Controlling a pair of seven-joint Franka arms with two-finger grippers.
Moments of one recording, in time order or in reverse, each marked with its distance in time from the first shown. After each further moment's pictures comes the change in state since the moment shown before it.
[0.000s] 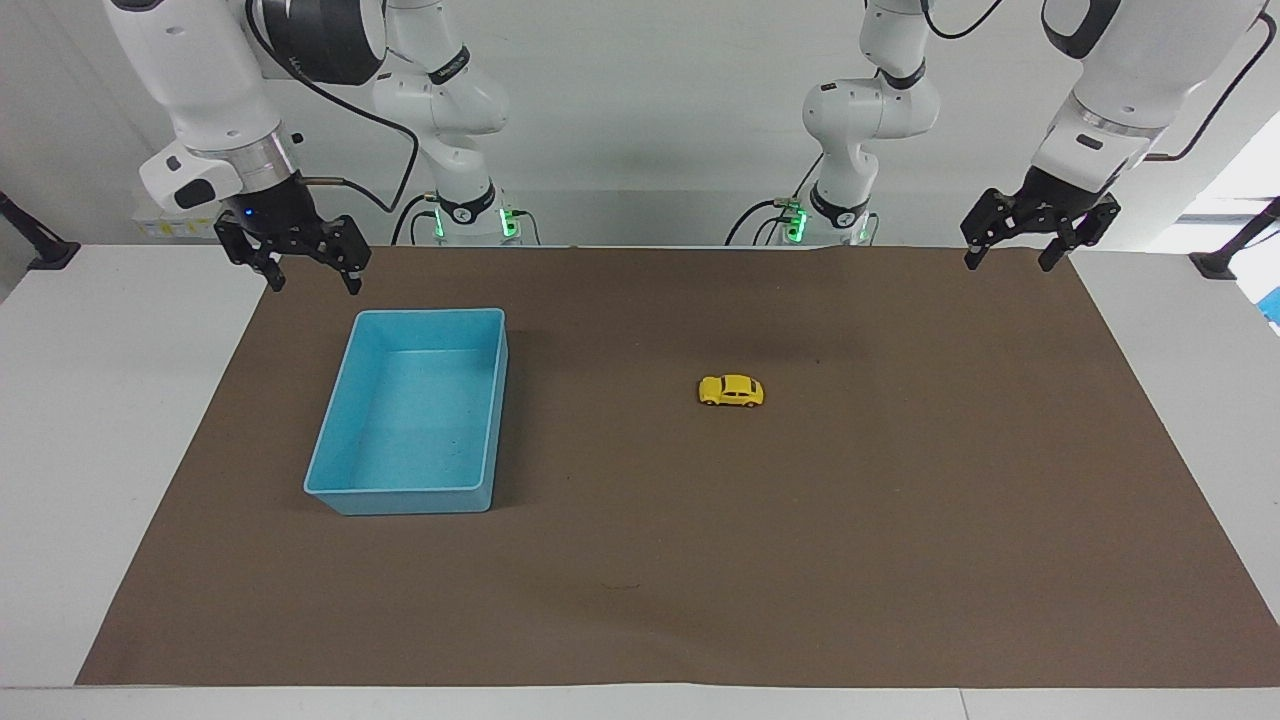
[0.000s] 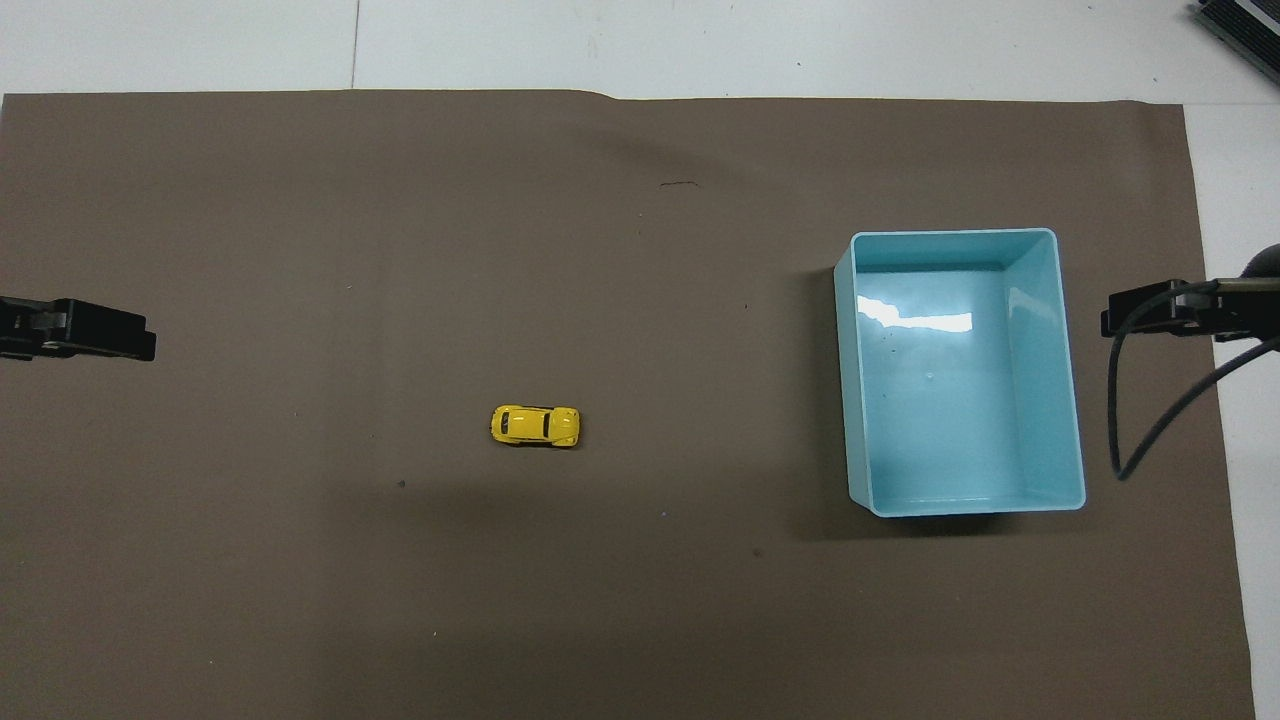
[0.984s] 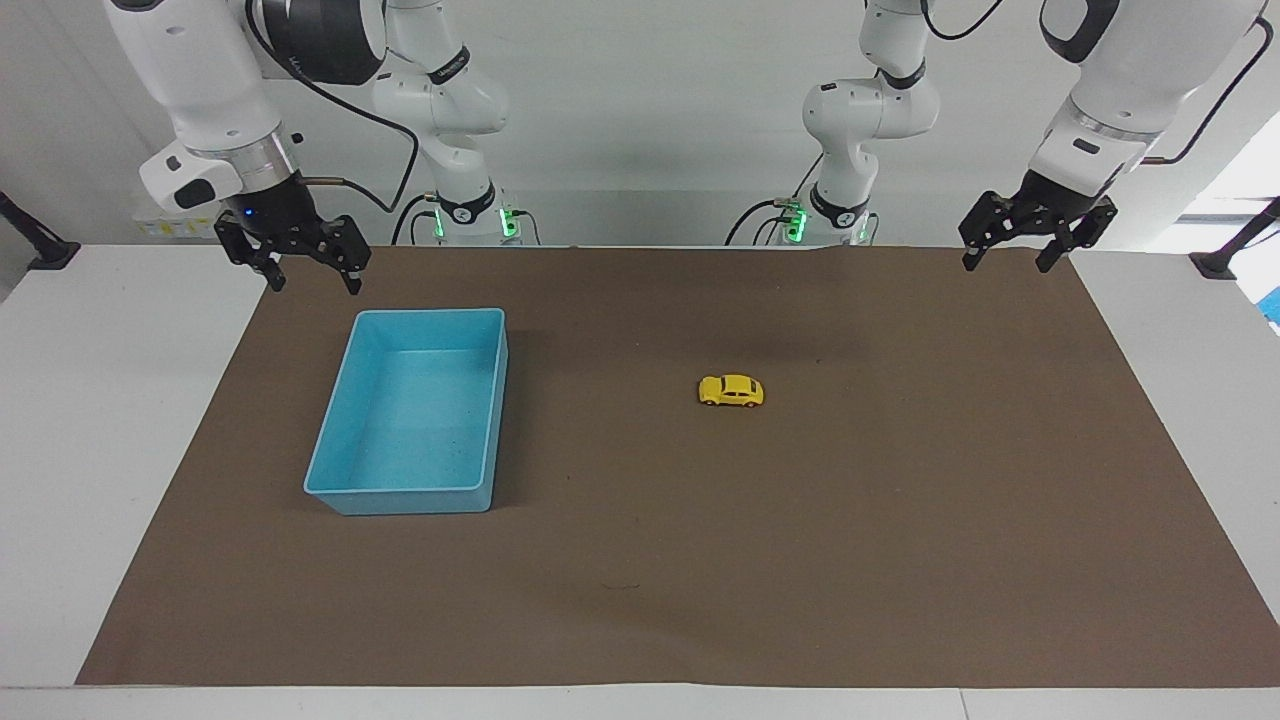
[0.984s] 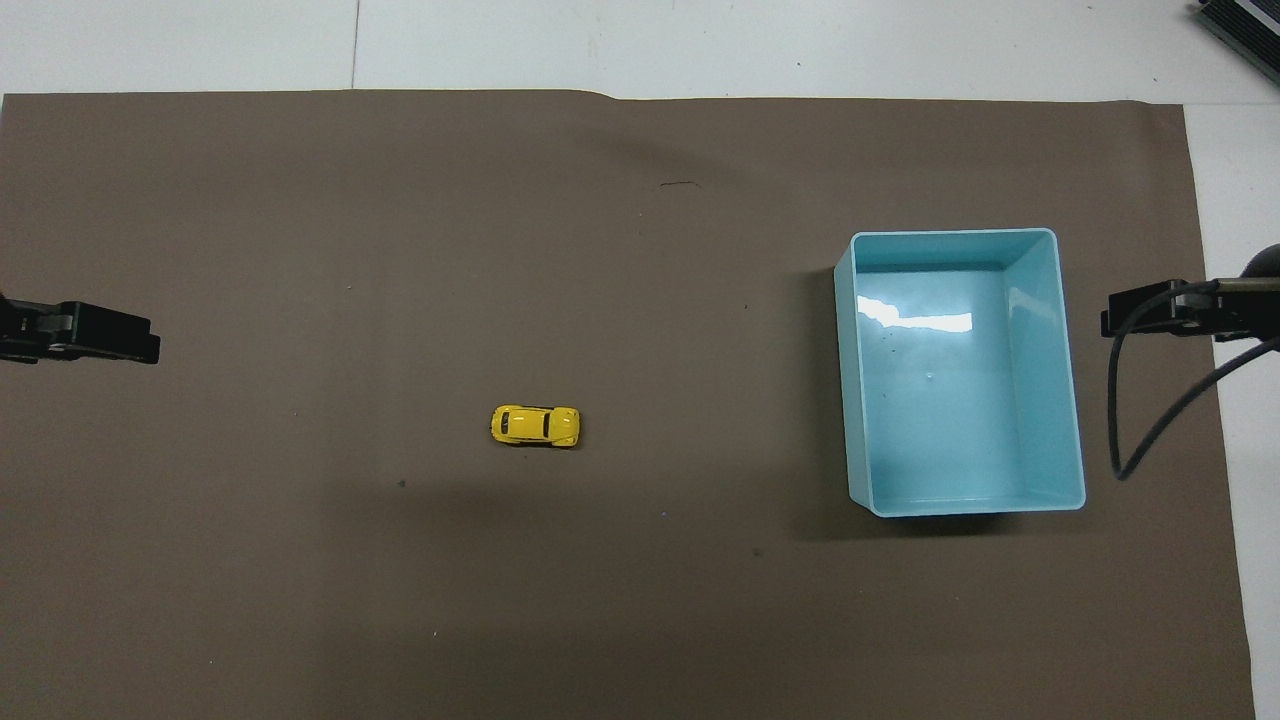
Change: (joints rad) left arm 0.000 0.001 -0.001 -0.009 0.000 0.000 -0.014; right arm 0.000 0.000 0.000 0.000 0.000 0.000 0.000
